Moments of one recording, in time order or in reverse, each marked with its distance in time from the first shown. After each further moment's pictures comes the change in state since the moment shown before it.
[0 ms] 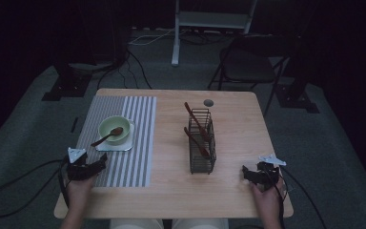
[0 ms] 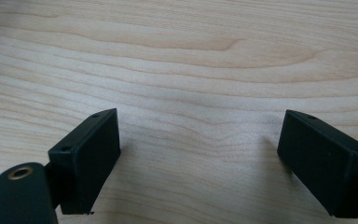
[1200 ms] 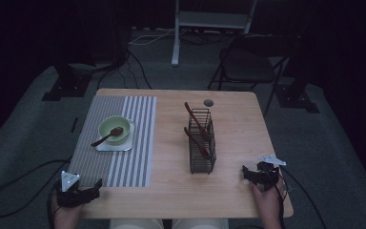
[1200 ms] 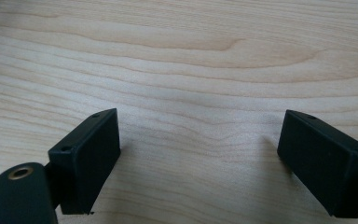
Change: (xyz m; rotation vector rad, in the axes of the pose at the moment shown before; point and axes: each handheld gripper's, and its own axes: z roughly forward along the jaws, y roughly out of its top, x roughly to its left) left arm 0.012 -0.057 -0.045 0.039 -0.011 0.125; right arm 0.000 0.000 0.000 0.000 0.000 0.000
